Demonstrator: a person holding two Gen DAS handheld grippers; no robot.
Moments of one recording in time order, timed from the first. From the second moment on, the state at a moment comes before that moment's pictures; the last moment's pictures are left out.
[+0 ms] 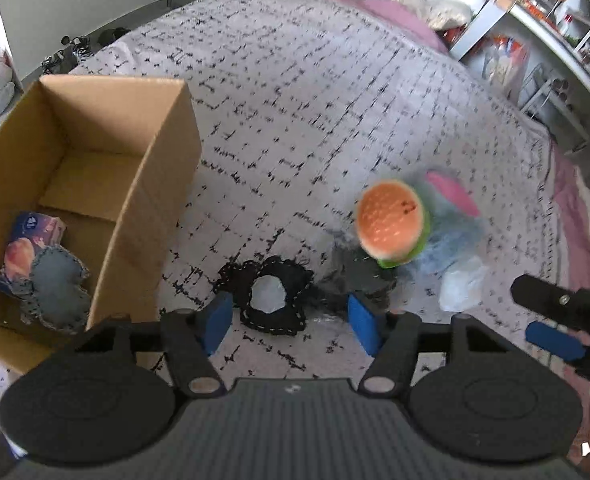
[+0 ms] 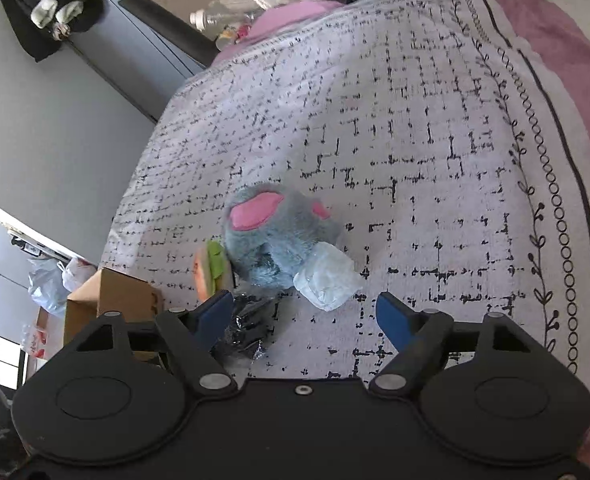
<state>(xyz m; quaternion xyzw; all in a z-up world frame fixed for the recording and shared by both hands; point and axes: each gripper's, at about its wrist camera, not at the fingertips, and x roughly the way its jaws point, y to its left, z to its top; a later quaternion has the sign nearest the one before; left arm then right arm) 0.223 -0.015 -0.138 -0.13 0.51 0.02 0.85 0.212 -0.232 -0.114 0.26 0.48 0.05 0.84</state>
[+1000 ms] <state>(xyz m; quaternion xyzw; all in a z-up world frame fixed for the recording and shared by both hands) 0.251 -0.014 -0.174 -0.08 0.56 0.00 0.82 0.258 -0.200 -0.159 0.13 0.52 0.04 0.84</state>
